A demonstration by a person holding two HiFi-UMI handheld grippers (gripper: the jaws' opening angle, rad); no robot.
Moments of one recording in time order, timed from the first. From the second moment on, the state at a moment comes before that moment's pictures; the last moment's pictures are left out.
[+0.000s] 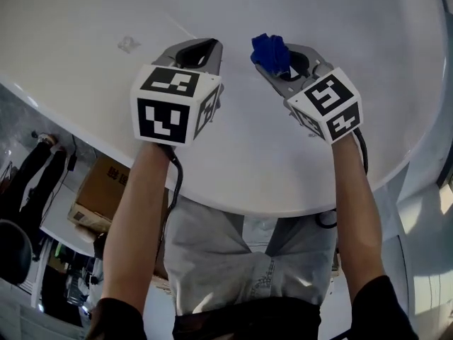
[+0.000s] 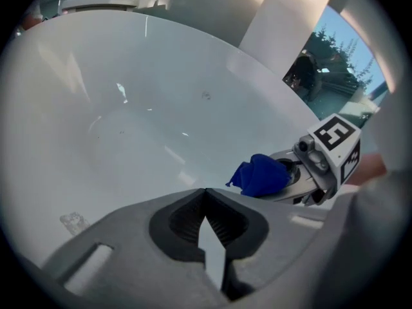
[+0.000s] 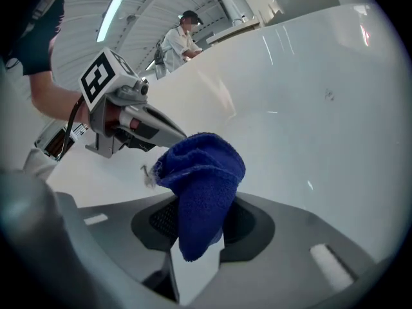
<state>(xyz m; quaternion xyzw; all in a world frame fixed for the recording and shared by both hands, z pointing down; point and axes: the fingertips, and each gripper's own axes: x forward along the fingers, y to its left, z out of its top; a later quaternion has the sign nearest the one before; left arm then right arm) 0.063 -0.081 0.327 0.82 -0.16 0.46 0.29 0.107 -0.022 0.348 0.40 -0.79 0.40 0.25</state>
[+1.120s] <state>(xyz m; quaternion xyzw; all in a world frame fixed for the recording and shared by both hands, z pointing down) 0.087 -0.076 0.414 0.79 -0.10 0.53 0.29 0.081 0.047 0.541 0.24 -0.76 0.46 0.40</state>
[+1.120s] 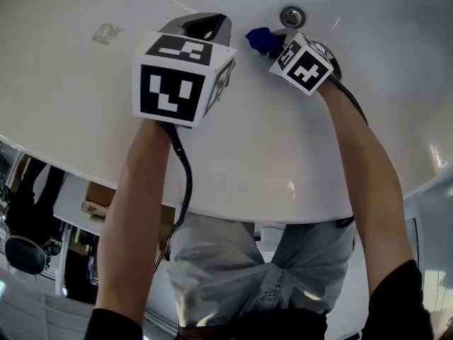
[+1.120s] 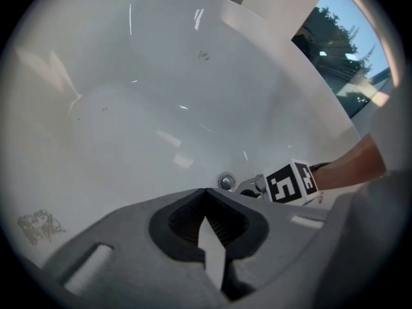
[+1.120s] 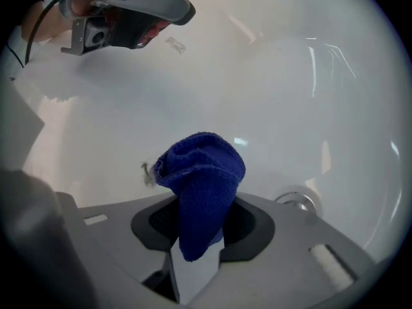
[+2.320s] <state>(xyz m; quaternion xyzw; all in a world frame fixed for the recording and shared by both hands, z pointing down) 0.051 -0.038 0.395 0.79 -0.11 0.54 0.28 0.015 0.111 0.503 0.14 -0.73 0.58 0.34</state>
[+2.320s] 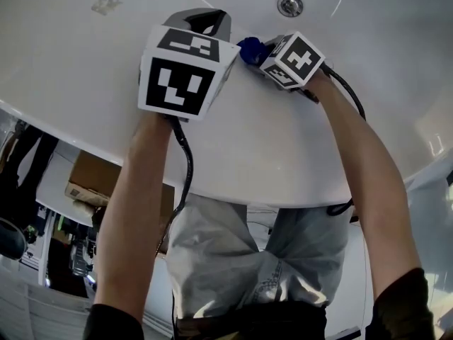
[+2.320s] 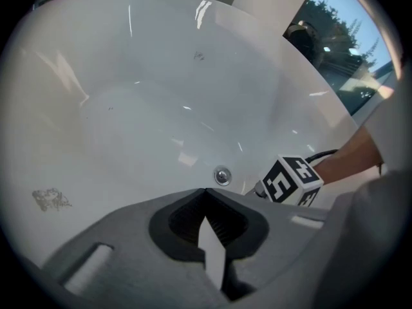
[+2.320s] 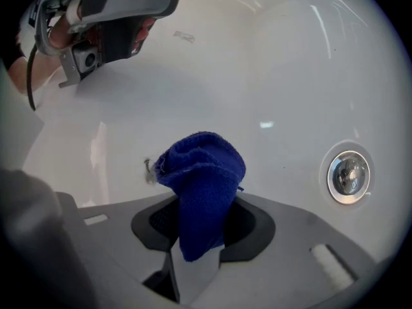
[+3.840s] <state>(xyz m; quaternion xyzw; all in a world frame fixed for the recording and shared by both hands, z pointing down) -0.107 0.018 0.385 0.78 -0.14 0.55 0.27 -0.202 0.217 0.296 -0.09 -0.83 0.50 0.23</state>
